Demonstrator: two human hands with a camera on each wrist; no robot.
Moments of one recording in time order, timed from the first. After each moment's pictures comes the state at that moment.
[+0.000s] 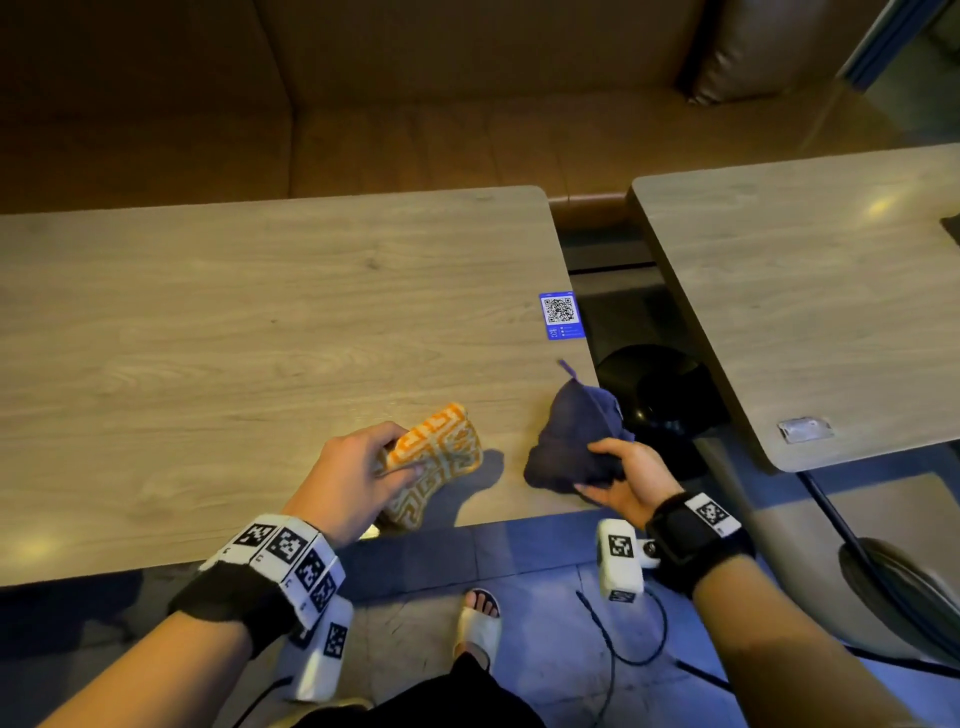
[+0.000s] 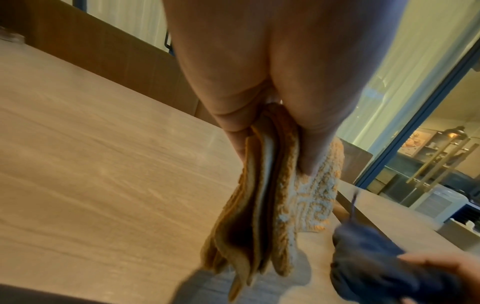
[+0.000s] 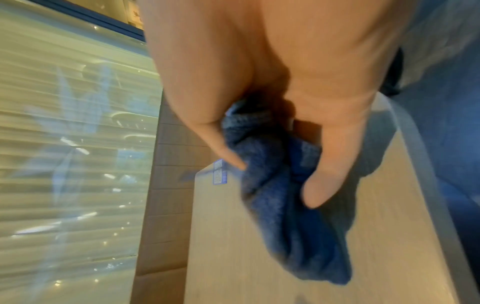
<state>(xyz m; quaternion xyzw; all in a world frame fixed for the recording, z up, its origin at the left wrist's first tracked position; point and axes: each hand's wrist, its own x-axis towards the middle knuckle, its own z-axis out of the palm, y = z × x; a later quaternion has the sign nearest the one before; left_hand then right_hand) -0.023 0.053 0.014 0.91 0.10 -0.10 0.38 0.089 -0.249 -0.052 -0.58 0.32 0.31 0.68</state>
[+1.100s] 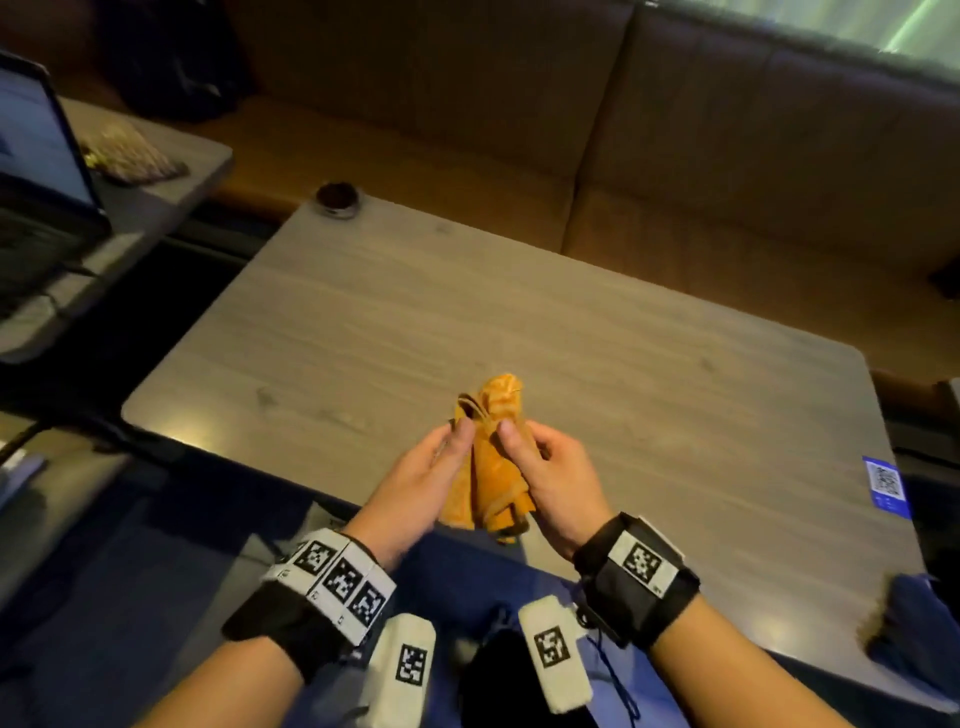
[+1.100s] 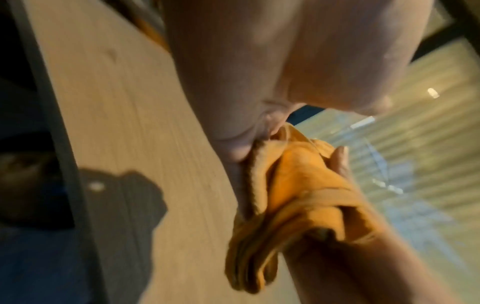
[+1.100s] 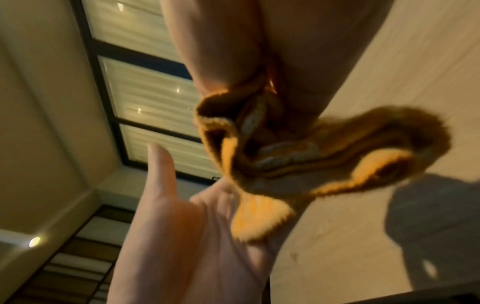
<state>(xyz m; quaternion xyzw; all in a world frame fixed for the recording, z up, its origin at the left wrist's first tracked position) -0.226 0.394 0.073 0.59 0.29 0.03 0.75 -0.117 0.278 0.069 -0.68 -0.16 0.37 0.62</state>
